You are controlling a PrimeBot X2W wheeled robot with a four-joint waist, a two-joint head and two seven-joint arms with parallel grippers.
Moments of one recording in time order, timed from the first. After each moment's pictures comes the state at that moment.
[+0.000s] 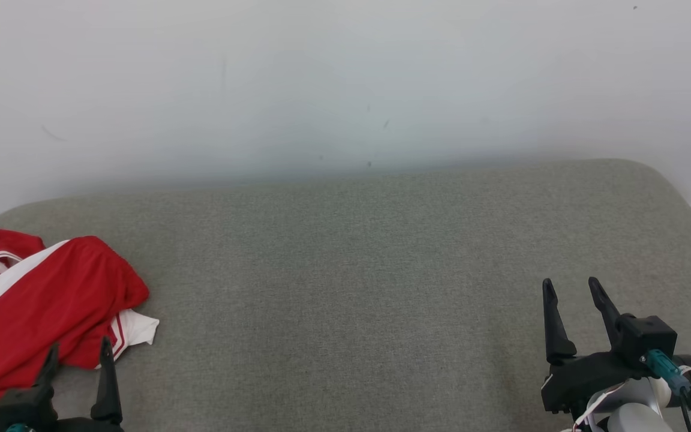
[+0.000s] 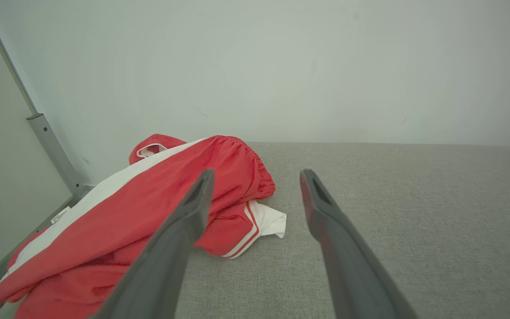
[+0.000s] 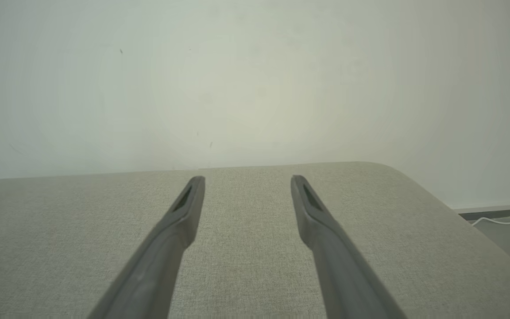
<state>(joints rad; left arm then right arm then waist) -0.02 0.24 -0.11 0.22 -0.20 0.12 -0.15 -0.15 -0.16 0.14 0.35 0.32 -0.12 -0.25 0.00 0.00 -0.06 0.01</state>
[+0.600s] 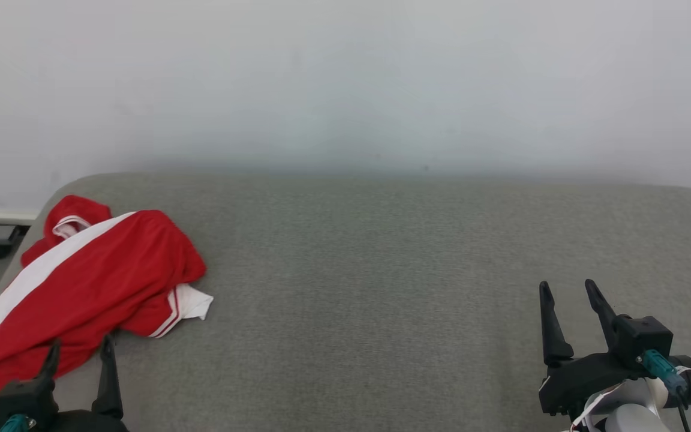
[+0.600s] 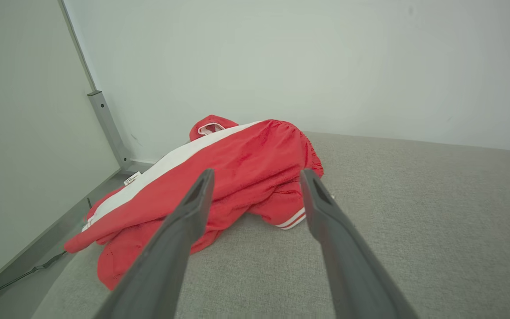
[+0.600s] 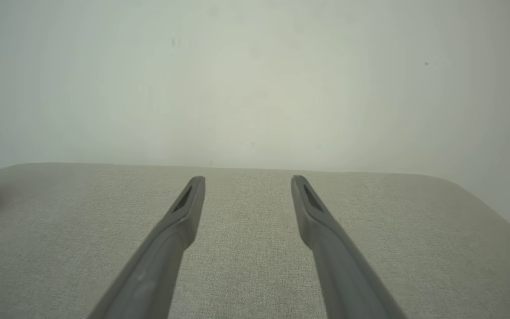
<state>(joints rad) -0.03 0.24 -0.11 0.21 -0.19 0.12 -0.09 -0.15 -0.16 0.15 0.36 0.33 -0.11 -0.25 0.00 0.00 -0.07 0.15</state>
